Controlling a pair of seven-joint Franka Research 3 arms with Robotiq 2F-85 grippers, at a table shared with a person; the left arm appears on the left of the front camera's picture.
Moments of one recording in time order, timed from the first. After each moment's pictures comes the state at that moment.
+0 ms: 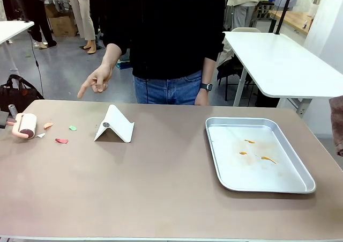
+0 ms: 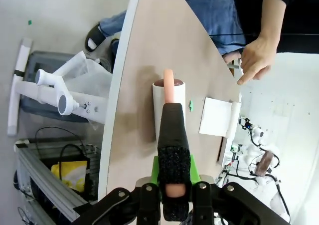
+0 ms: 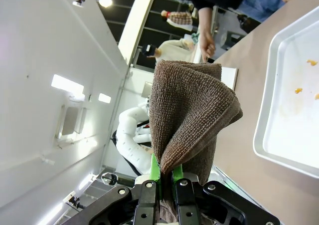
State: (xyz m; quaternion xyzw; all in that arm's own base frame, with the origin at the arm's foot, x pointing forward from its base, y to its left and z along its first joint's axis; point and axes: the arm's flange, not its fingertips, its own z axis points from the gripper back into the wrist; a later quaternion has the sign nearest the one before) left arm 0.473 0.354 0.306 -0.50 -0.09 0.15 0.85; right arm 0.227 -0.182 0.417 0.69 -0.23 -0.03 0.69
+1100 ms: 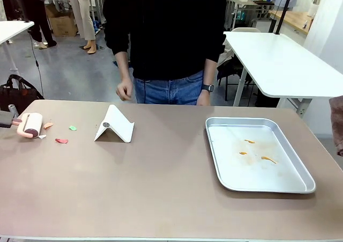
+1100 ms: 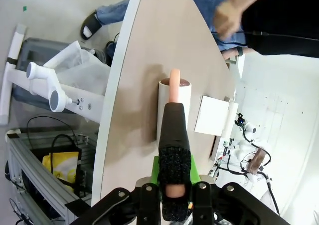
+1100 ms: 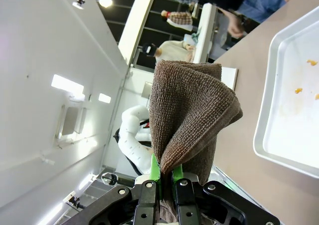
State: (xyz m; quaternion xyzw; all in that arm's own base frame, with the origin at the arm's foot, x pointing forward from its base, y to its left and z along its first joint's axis) left arm 0.491 0.347 0.295 -0.52 -0.06 0.16 0.84; right arm 0.227 -0.182 0.417 0.69 -0.23 -0.03 0.69
